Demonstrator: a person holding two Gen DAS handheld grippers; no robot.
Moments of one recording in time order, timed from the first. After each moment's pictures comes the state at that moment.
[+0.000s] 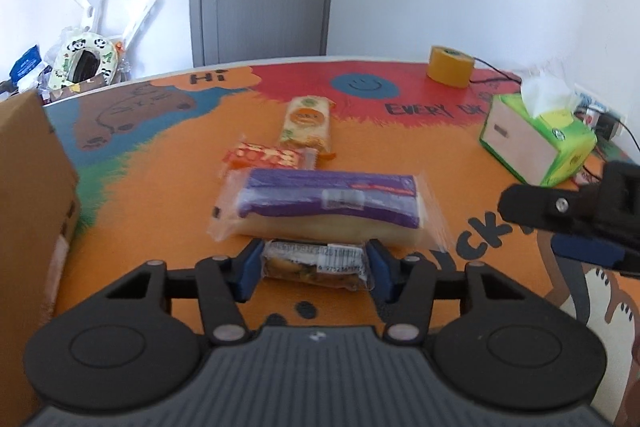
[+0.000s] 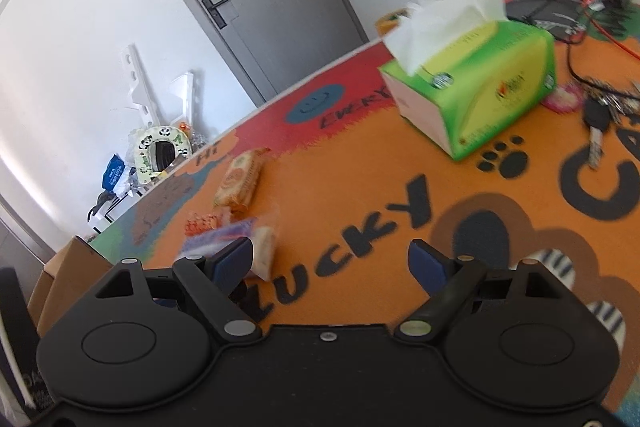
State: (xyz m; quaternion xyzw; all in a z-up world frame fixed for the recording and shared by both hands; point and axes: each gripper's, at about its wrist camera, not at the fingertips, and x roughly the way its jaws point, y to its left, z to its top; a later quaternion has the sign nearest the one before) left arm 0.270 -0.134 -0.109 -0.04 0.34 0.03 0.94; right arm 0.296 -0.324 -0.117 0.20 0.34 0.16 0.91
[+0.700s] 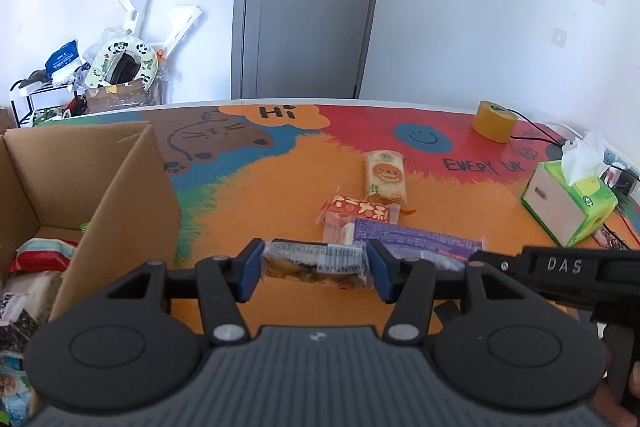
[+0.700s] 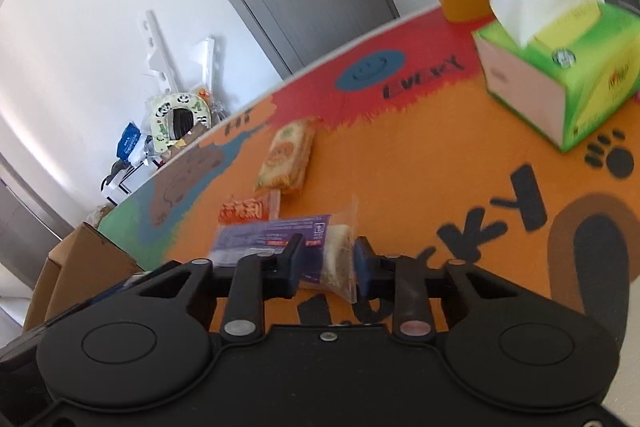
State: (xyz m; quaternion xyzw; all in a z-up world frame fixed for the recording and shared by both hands) left arm 0.255 -0.076 -0.077 -0.08 0.30 0.07 0.95; right arm 0.328 -0.269 -0.121 0.19 0.38 0.19 0.88
